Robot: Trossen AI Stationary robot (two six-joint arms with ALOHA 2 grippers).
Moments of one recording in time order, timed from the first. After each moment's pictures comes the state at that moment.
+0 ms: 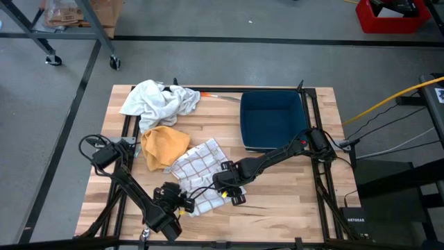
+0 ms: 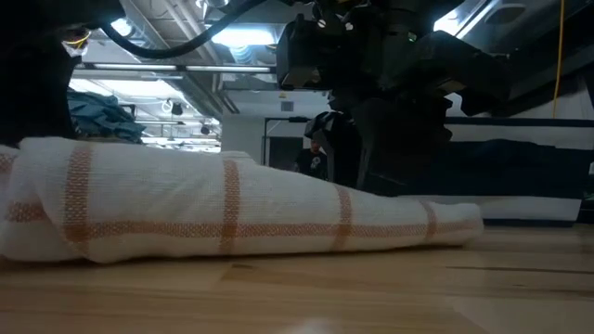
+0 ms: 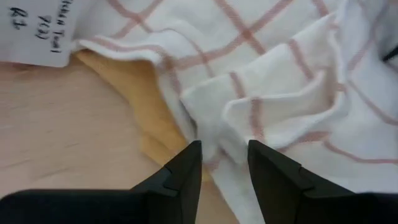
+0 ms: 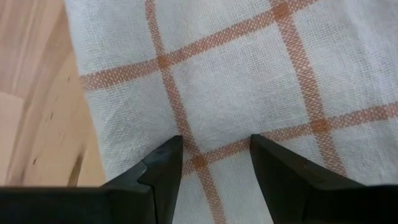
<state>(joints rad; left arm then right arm) -0.84 2.00 1.33 -1.06 -0.71 -2.27 0.32 2.10 1.50 -0.64 -0.06 0.02</state>
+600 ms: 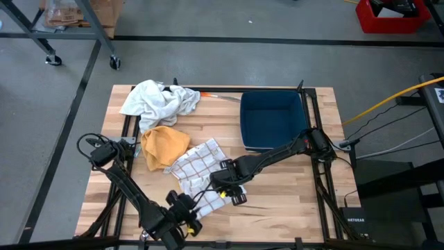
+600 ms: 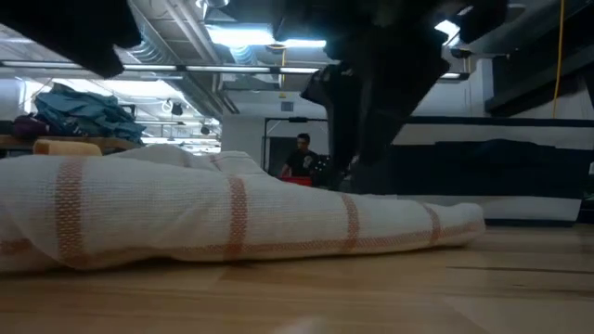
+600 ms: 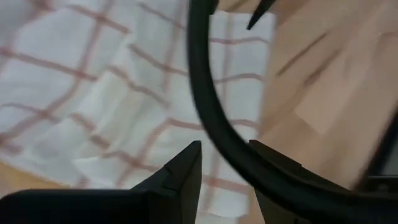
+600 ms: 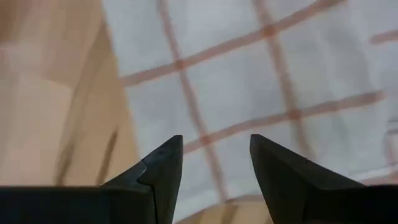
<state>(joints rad) -0.84 1.98 1.51 -0.86 -0.80 -1.59 0.32 2.10 1.68 -0.88 -0.09 0.01</state>
